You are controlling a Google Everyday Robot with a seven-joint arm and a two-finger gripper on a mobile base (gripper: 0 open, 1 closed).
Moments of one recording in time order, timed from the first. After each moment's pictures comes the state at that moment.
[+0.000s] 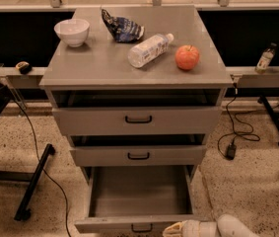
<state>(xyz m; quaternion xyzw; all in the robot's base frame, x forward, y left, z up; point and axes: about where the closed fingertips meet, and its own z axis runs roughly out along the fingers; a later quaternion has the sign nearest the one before) 0.398 -0.132 0.226 -0.58 0.64 0.30 0.40</state>
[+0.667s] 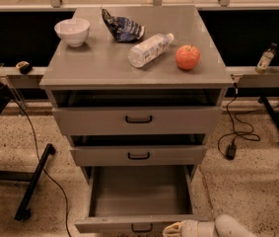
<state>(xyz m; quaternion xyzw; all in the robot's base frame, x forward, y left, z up) 0.403 -0.135 0.205 -0.60 0.63 0.28 0.40</state>
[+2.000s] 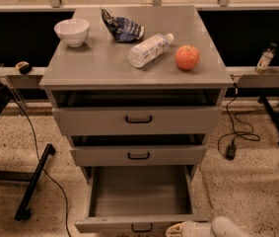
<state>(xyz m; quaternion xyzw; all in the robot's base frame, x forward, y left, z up) 0.419 -0.158 0.135 -0.63 0.64 0.22 0.38</state>
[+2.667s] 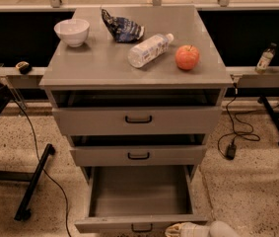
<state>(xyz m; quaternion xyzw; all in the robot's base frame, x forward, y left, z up) 0.426 -0.157 0.127 -0.60 0.68 0.19 0.38</state>
